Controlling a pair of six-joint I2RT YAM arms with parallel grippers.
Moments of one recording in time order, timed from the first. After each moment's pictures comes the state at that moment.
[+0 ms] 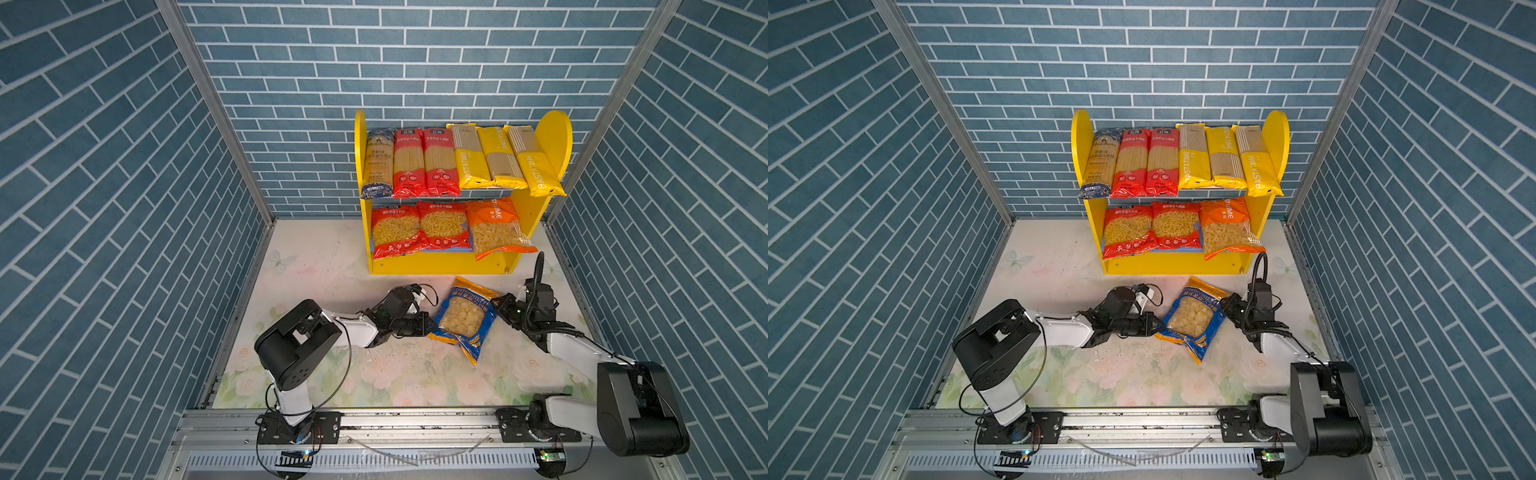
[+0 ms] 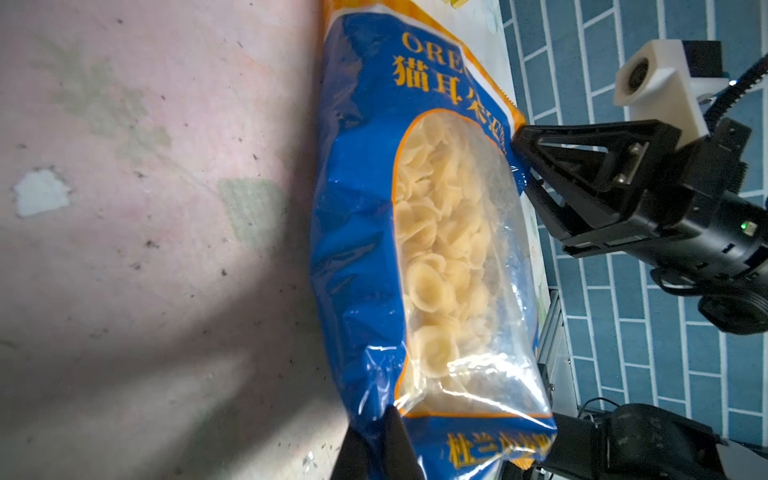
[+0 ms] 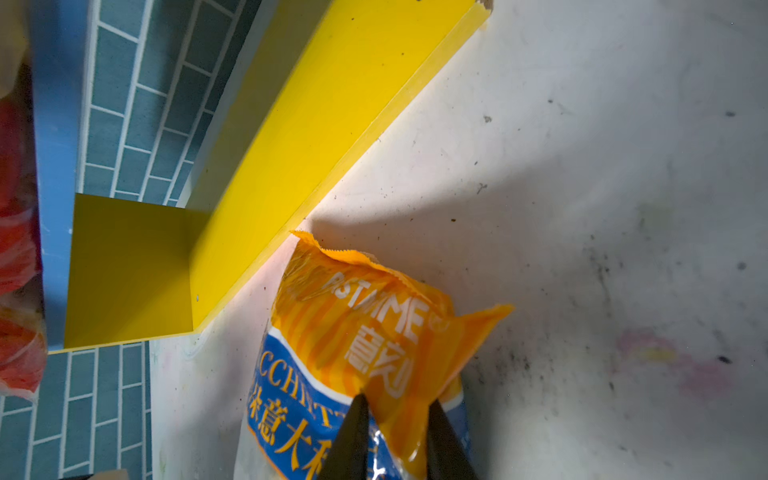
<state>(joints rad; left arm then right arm) -0.81 1.77 0.77 0.36 0.43 -0.81 0.10 1.26 0.44 0.10 -0.31 0.77</state>
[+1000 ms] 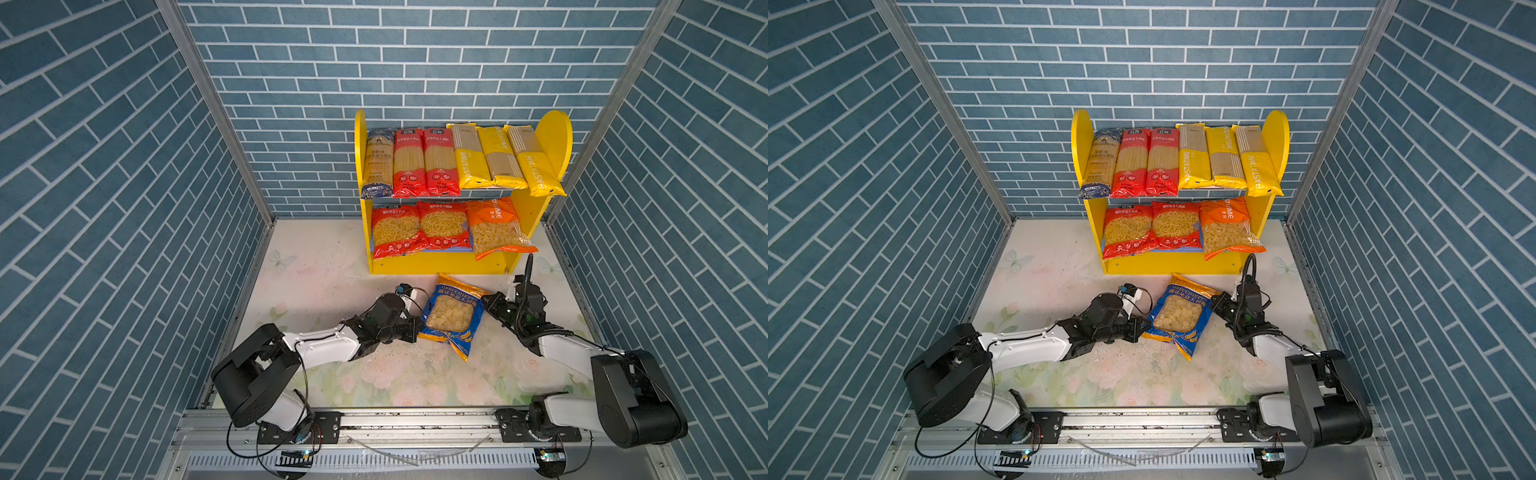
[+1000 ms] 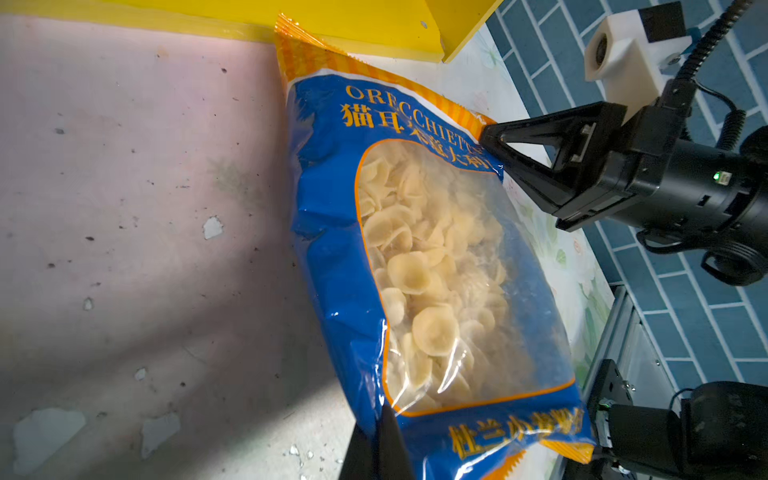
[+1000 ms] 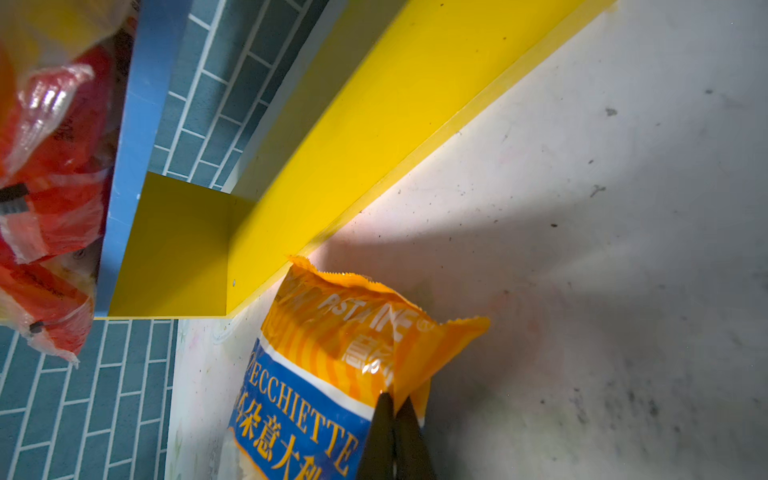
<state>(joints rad) -0.84 1.49 0.65 0.21 0.19 -0.60 0.21 1.32 0.40 0.34 -0.27 0.81</state>
